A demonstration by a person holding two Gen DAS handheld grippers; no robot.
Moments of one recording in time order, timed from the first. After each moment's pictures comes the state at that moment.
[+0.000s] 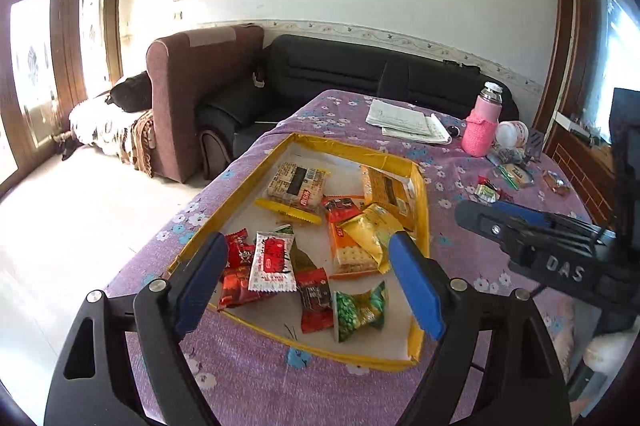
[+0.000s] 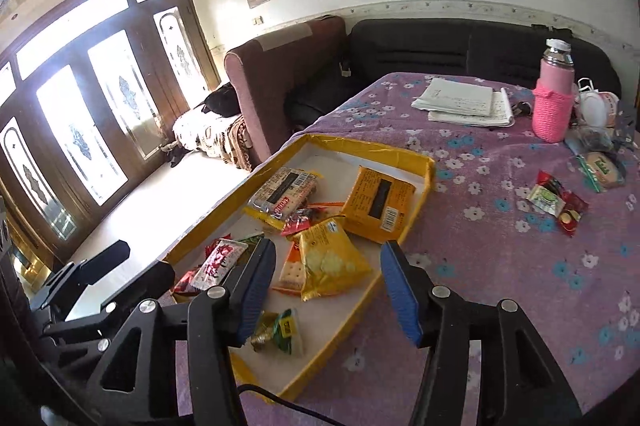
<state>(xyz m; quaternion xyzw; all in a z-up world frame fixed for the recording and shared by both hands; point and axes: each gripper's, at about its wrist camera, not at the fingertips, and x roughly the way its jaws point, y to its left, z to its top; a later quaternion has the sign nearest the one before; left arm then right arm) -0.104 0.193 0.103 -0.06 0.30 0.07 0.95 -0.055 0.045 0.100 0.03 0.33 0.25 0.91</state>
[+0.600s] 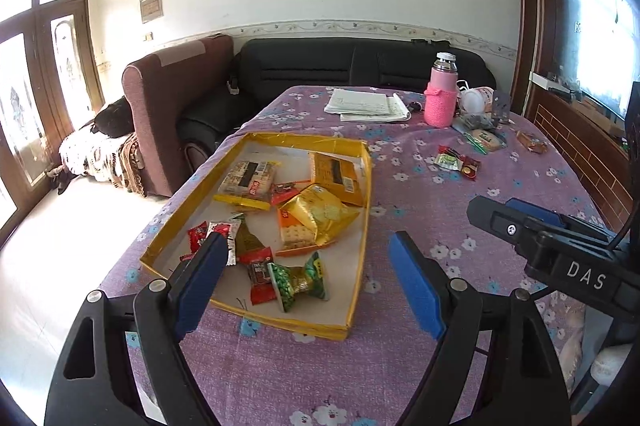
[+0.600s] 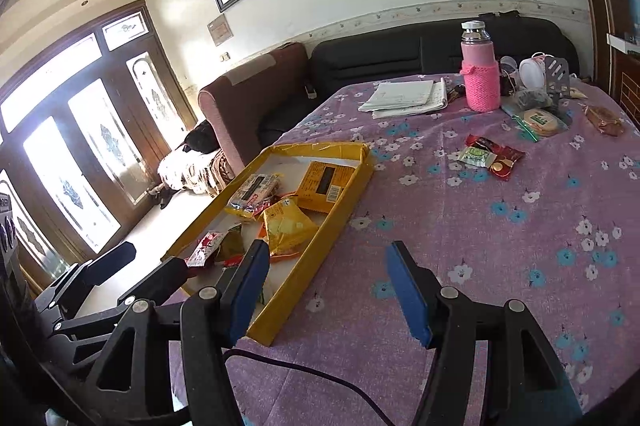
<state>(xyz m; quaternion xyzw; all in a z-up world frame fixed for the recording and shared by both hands) -0.128 0.123 0.114 0.01 0.31 0.04 0.95 -0.110 -0.034 0.099 0.11 0.32 0.21 0.92</state>
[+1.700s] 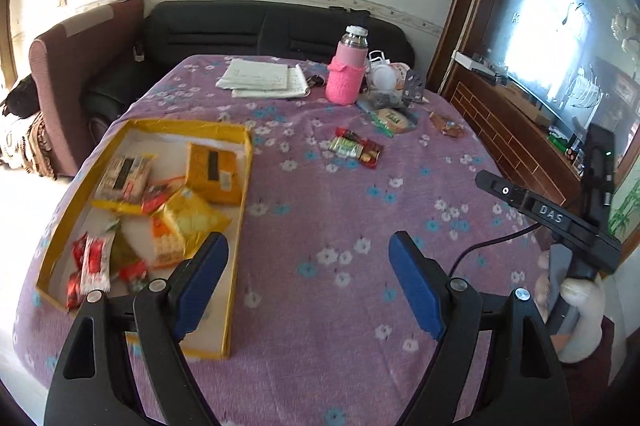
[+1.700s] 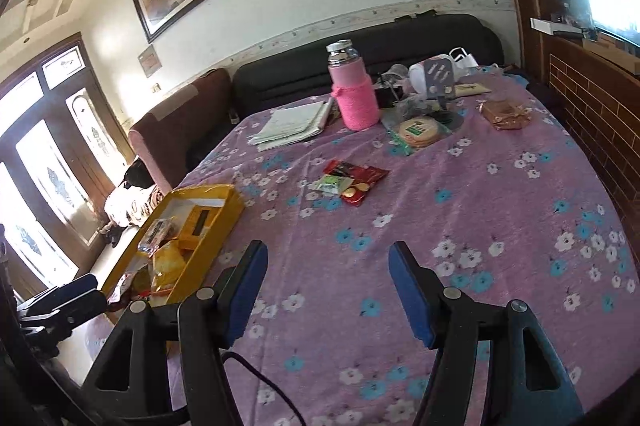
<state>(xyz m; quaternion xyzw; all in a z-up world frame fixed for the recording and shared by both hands) -0.063 0.073 0.135 -0.05 0.38 -0.14 0.91 -0.066 -0.196 0.105 0.14 0.33 0.07 0.93</state>
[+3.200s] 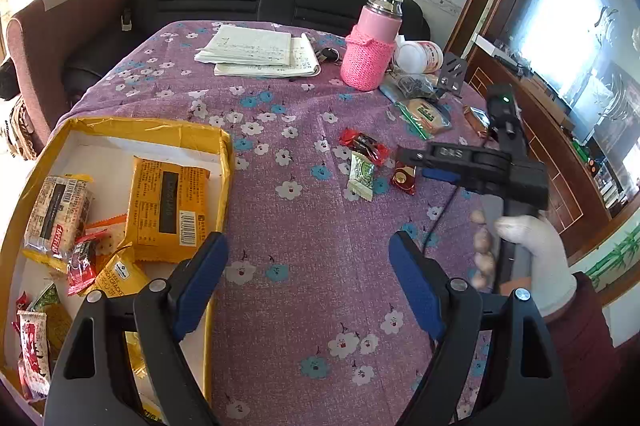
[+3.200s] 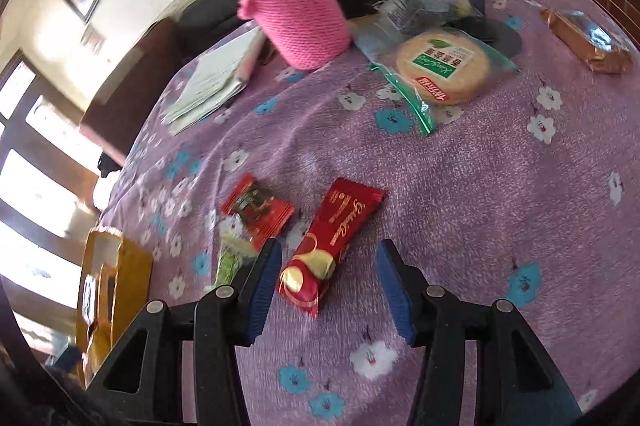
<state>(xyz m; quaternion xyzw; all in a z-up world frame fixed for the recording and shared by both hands) 0.056 0.051 0.076 -0.05 0.44 -0.13 0.89 0.174 -0.187 -0.006 0.20 0.48 0.07 0.85</state>
